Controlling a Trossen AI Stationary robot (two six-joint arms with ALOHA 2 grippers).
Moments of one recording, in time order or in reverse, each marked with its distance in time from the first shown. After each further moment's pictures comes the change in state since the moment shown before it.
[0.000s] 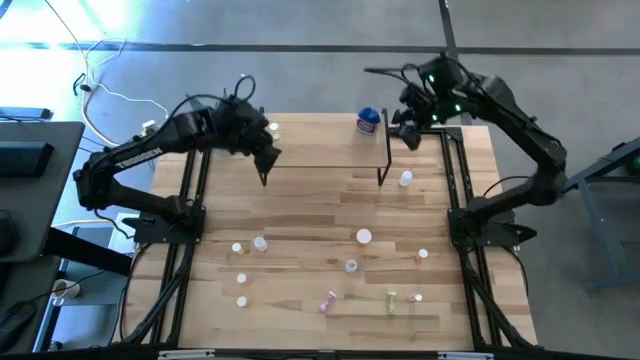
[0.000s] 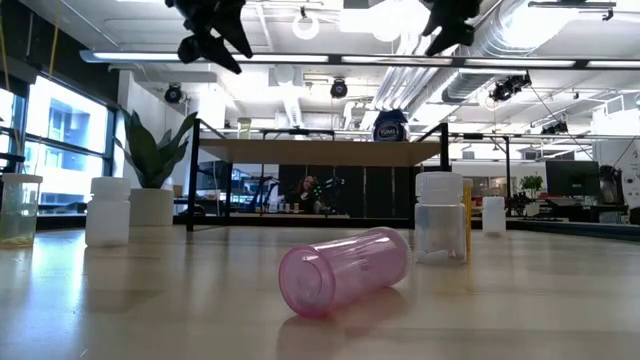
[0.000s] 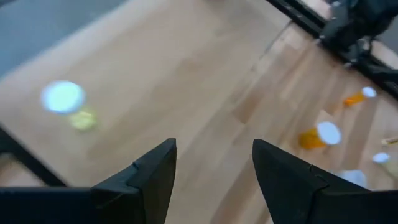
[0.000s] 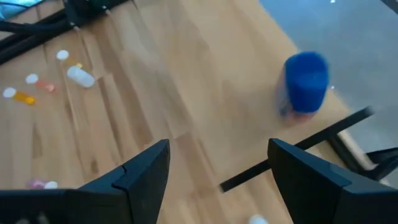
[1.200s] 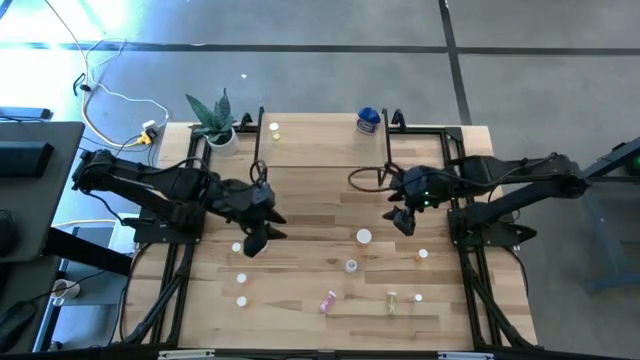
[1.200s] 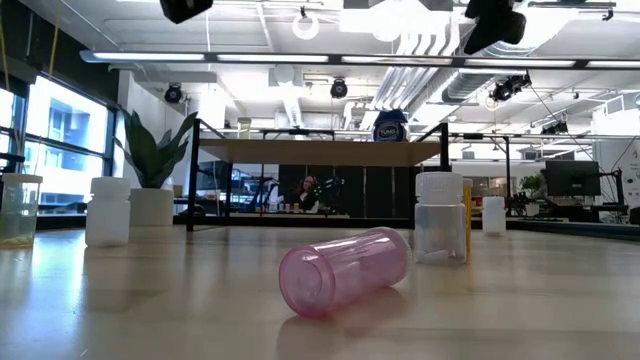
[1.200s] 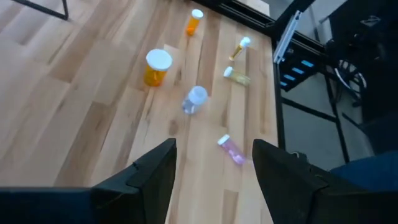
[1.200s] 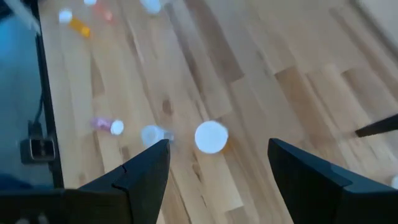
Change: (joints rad) left arm -0.652 -0.044 -0.135 0.205 -0.052 -0.199; right arm 0.761 -0.185 -0.470 0.246 0.336 0.570
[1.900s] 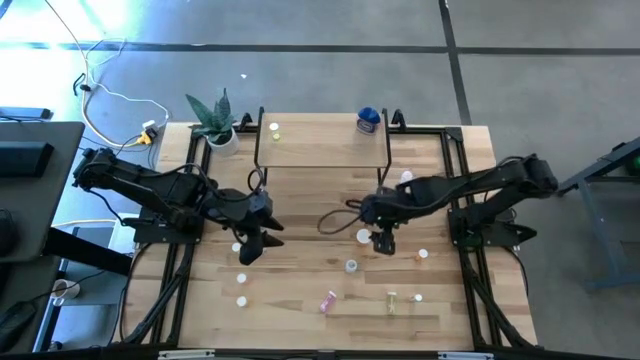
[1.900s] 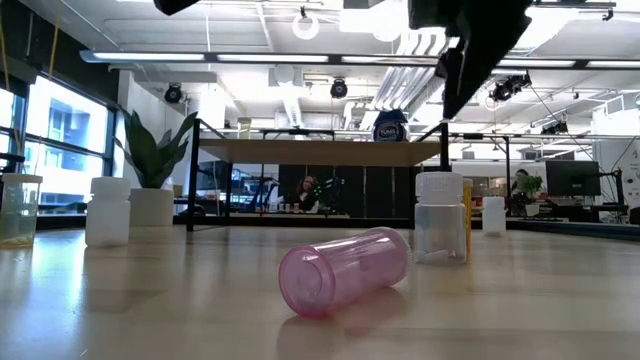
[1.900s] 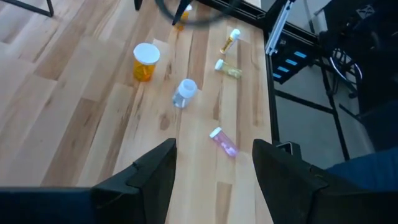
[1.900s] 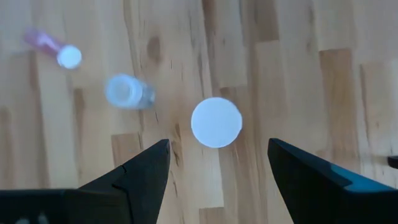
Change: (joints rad) left arm -0.072 0.000 0.000 -0.004 -0.027 -0.007; right arm 0.044 0.324 0.000 0.051 -0.031 -0.248
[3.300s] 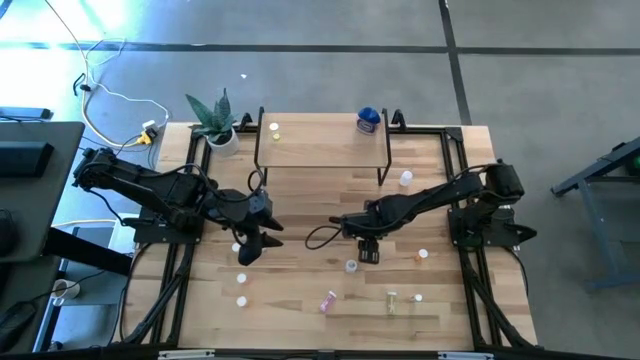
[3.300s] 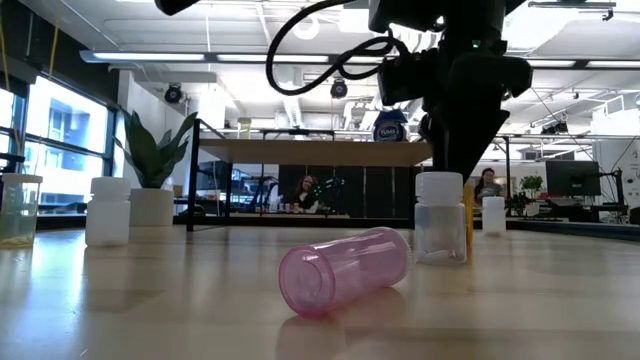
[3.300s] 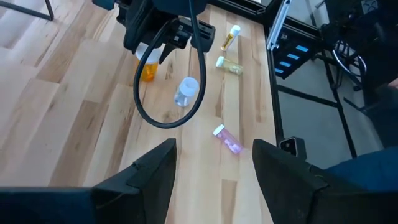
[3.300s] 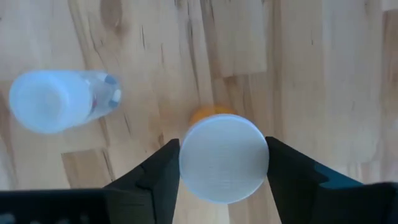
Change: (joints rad) left arm -0.002 0.000 0.000 -0.009 0.000 0.037; right arm 0.018 0.266 0.005 0.074 0.009 0.043
